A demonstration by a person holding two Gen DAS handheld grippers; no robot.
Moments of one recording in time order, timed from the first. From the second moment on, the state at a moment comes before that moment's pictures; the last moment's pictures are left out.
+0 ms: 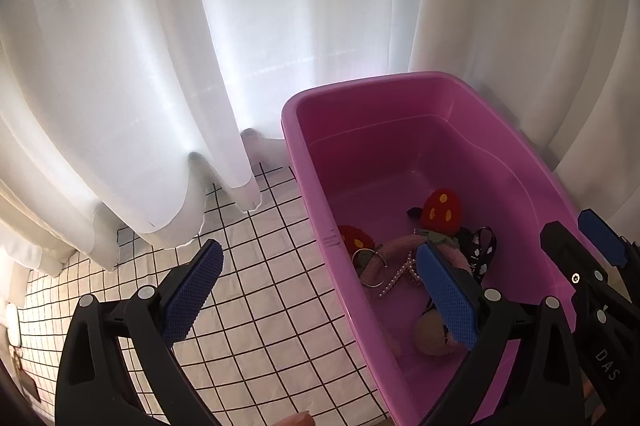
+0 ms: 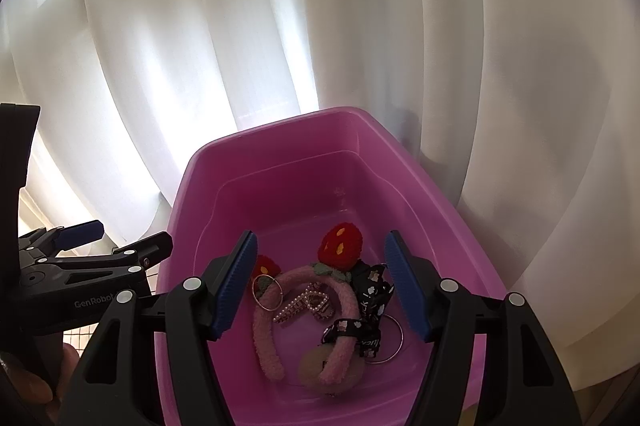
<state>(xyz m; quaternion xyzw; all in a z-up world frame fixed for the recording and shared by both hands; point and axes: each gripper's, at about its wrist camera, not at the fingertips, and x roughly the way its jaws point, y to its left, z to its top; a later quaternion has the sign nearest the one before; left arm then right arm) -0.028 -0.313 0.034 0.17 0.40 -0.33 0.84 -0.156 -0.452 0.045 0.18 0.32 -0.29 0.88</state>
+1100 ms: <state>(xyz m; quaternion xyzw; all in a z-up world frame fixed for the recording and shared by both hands) -0.022 -0.300 0.036 0.15 0.41 -0.32 0.84 -0.153 -0.441 0.045 0.17 0.32 -0.28 0.89</state>
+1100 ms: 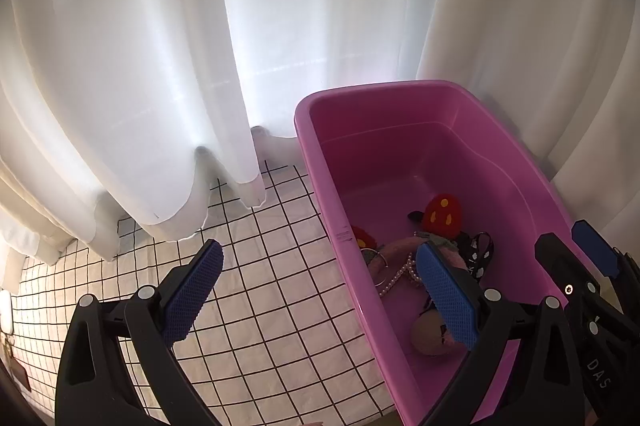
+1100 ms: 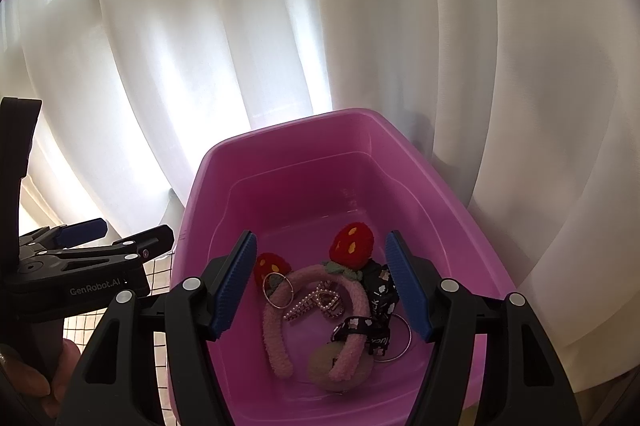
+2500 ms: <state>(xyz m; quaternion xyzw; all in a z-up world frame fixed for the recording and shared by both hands) -0.015 -0.290 0.035 0.15 0.42 -0.31 0.84 -0.149 -0.436 0.041 0.17 0.33 -0.27 0.89</state>
